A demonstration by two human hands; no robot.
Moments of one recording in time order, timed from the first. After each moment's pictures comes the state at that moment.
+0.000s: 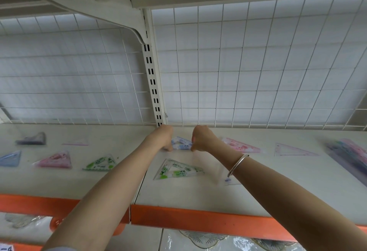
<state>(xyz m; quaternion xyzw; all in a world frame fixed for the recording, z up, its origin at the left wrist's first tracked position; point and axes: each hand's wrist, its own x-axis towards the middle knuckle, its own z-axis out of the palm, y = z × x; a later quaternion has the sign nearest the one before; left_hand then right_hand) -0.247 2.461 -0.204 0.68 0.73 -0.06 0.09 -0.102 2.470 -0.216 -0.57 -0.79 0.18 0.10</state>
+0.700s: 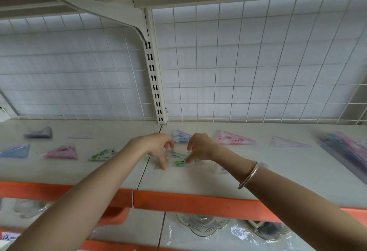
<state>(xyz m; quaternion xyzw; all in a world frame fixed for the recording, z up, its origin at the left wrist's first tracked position) -0.260 2.399 -0.191 0.73 0.64 -0.10 0.21 -0.090 2.409 -0.210 -0.51 -0.83 0.20 0.05</state>
